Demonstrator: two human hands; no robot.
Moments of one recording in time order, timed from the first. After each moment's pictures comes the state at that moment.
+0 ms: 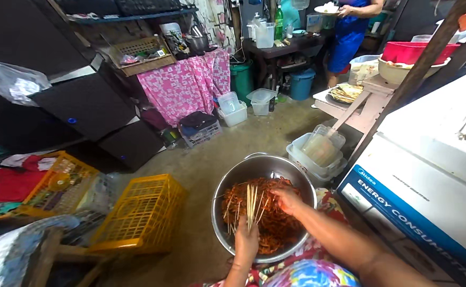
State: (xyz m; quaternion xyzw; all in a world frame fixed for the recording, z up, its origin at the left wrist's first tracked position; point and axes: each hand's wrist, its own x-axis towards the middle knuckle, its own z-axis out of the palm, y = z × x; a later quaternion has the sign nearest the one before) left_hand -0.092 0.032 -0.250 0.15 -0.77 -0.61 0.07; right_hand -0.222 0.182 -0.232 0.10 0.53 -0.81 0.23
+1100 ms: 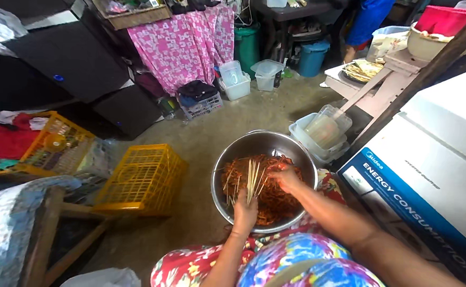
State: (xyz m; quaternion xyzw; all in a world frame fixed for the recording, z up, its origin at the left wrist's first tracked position) left_hand -0.093 0.031 -0.245 0.16 -0.79 -0.59 0.05; right_hand -0.220 0.178 -0.241 -0.01 0.62 -0.77 0.16
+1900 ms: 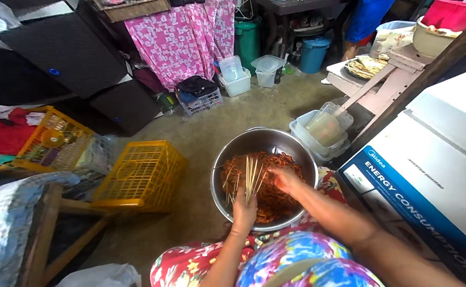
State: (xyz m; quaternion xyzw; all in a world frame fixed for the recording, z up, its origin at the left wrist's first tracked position) left_hand -0.091 0.033 -0.245 0.17 -0.78 -0.60 0.08; right_hand -0.212 0.169 -0.227 0.14 0.49 -0.82 0.26
